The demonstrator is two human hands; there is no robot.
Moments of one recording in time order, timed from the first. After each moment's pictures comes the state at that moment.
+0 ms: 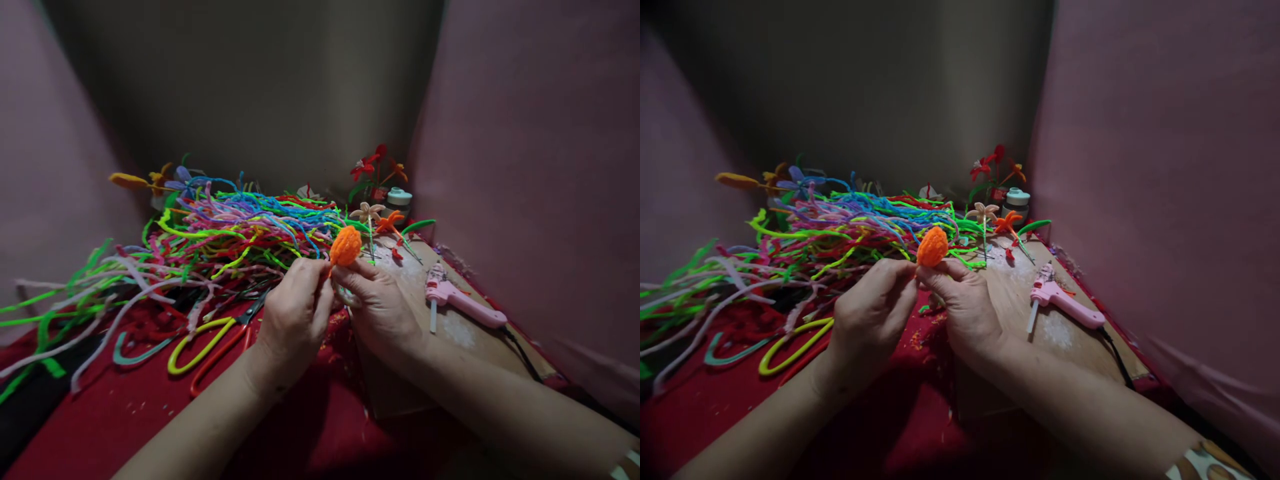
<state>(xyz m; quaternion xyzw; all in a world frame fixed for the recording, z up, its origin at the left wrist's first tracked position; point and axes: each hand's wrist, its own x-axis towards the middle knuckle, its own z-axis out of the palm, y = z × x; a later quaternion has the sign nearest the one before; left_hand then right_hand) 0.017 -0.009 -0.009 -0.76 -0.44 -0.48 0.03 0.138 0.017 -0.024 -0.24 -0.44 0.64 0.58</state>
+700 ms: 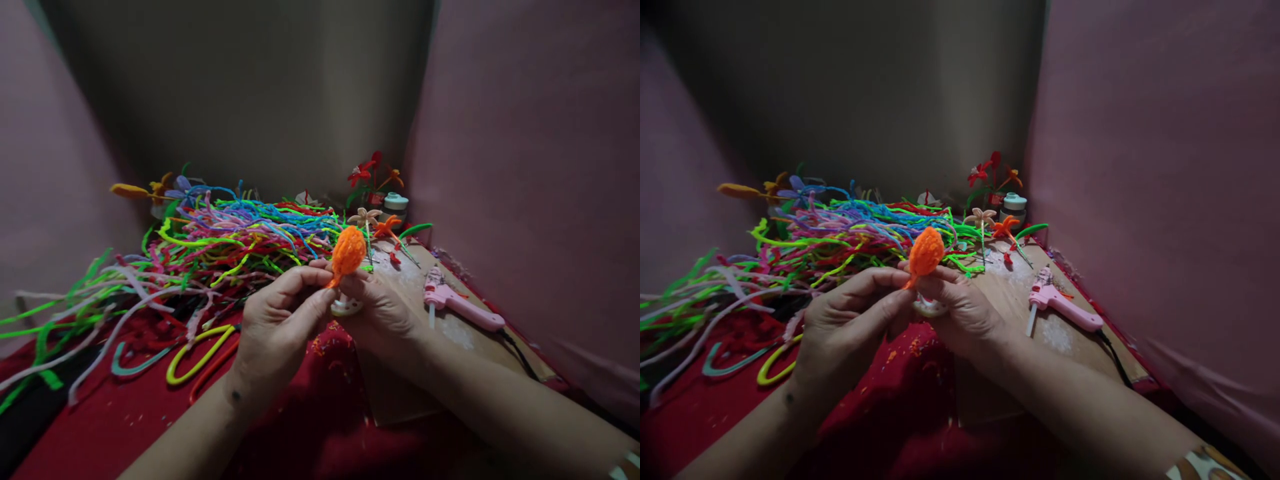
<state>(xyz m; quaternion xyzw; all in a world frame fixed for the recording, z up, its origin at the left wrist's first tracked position) 0.021 -0.025 0.007 -0.57 -0.42 -0.60 -0.38 0.141 0.022 -0.019 -0.10 -0.38 0.78 0.48</state>
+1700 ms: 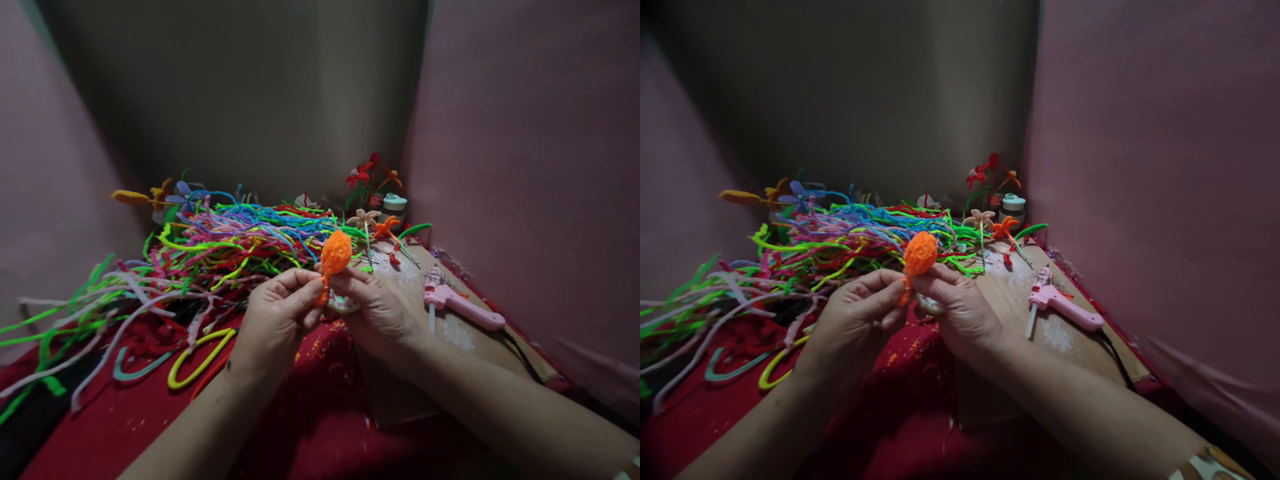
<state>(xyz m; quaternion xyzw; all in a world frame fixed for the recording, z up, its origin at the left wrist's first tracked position) 0.019 -0.013 0.010 -0.42 -0.38 -0.59 -0.57 0.139 0.020 -0.019 -0.15 -0.39 0.75 0.51</state>
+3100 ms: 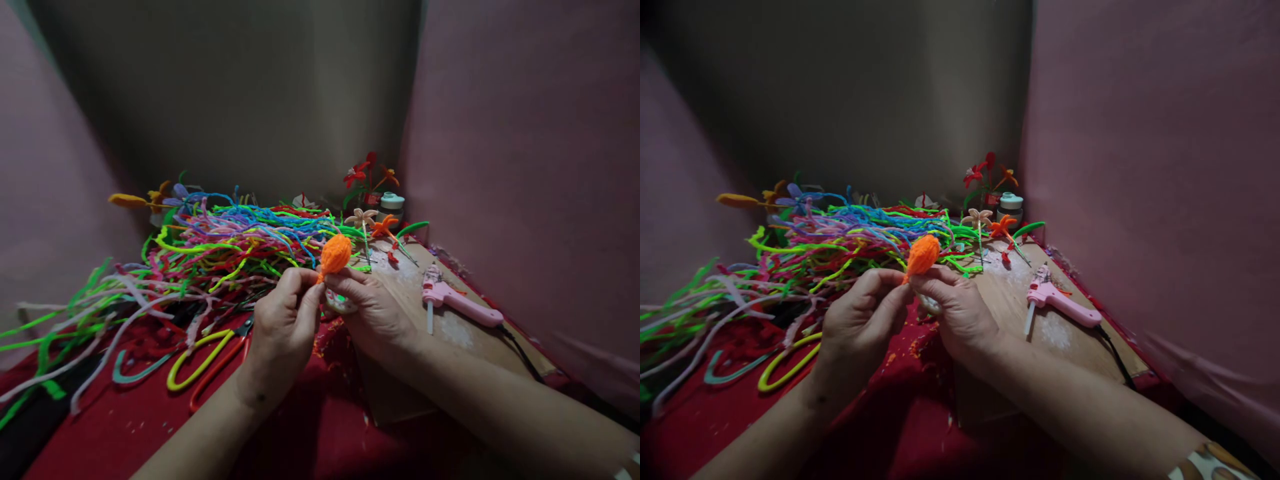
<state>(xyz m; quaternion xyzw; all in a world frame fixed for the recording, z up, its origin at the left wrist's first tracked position) 0.021 -0.015 -0.003 -0.67 -0.49 -0.53 -0.19 0.138 0.019 -0.020 -0.18 -0.38 0.72 0.55</state>
